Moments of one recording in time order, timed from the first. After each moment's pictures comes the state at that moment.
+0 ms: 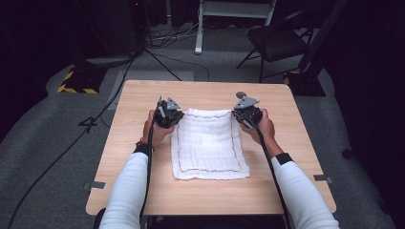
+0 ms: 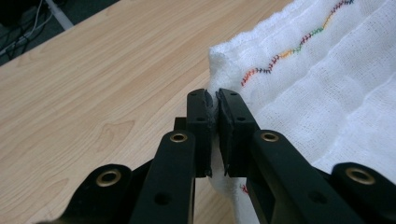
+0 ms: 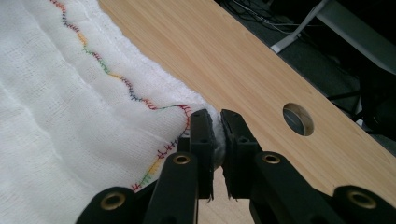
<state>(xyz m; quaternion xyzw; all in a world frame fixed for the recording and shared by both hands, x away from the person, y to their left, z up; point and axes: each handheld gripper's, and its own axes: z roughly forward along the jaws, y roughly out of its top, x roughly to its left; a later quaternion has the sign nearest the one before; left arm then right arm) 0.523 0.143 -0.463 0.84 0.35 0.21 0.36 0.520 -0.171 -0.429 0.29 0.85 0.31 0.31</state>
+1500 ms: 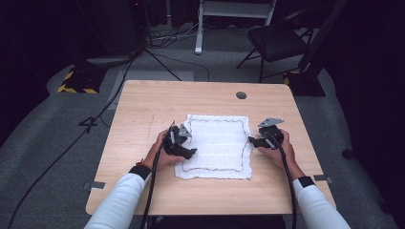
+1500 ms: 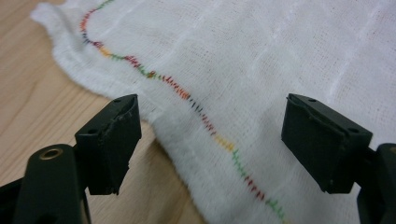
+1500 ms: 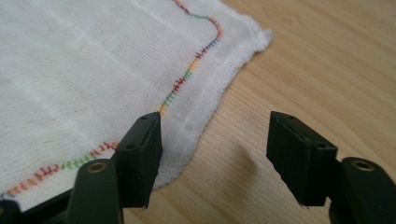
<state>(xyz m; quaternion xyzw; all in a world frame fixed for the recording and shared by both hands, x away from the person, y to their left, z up) 0.442 0.119 -0.486 0.88 0.30 0.14 0.33 0.477 -0.259 -0.487 0.38 0.84 0.31 0.23</state>
